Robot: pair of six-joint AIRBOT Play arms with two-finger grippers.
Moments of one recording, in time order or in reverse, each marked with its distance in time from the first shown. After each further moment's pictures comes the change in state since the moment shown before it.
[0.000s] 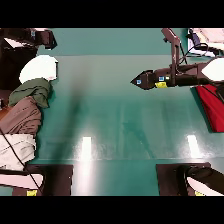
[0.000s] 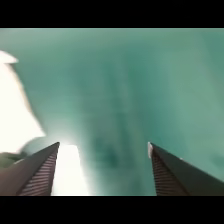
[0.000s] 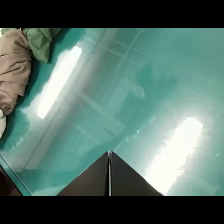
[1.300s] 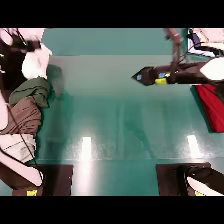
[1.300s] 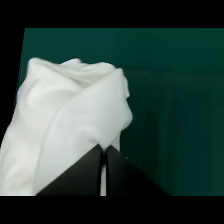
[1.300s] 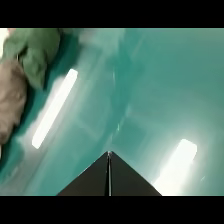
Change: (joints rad) left arm 0.202 -0.213 0.097 -0.088 0.282 0.063; right arm -0.033 0.024 -0.002 0.008 -0.101 0.000
